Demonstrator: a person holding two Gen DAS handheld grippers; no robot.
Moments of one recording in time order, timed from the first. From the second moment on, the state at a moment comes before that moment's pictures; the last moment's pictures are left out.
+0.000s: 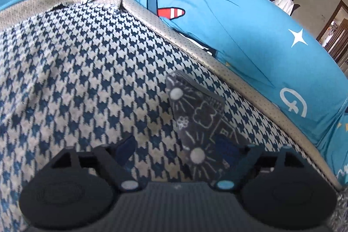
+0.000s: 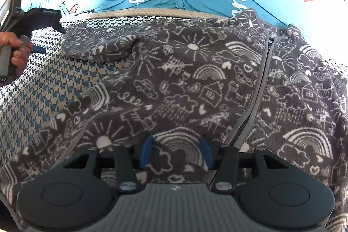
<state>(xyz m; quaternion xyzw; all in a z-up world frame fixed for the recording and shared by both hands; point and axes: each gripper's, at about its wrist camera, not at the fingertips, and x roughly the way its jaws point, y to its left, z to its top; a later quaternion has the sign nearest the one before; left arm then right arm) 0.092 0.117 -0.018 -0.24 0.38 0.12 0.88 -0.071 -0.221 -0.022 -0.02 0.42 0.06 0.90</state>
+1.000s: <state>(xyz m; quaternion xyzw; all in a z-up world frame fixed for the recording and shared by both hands) 0.051 0.131 0.025 -0.16 0.38 0.20 0.89 -0.070 -0.219 -0.021 -0.03 0.42 0.07 0.90</state>
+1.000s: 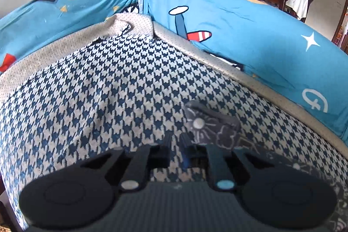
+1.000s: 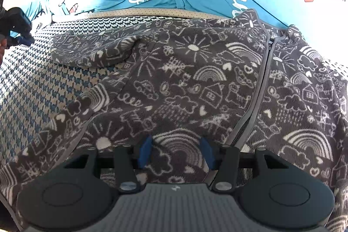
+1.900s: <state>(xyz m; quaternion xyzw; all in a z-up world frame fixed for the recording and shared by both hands) 0.073 0.096 -0.022 -0.23 0.42 0.10 0.87 -0.070 -0.217 -0.023 -0.03 0.42 0.07 0.91</state>
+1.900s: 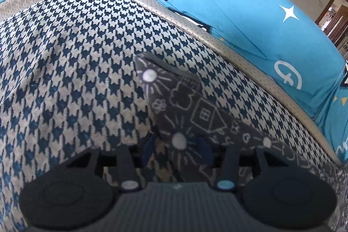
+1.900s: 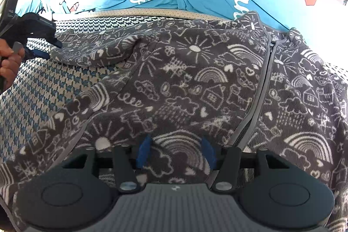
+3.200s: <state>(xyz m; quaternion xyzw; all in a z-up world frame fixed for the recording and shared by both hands) 0.098 -0.002 -0.005 -0.24 0.39 -0.09 0.89 -0.071 -0.217 -0.023 -0.03 0.42 0.07 0.91</state>
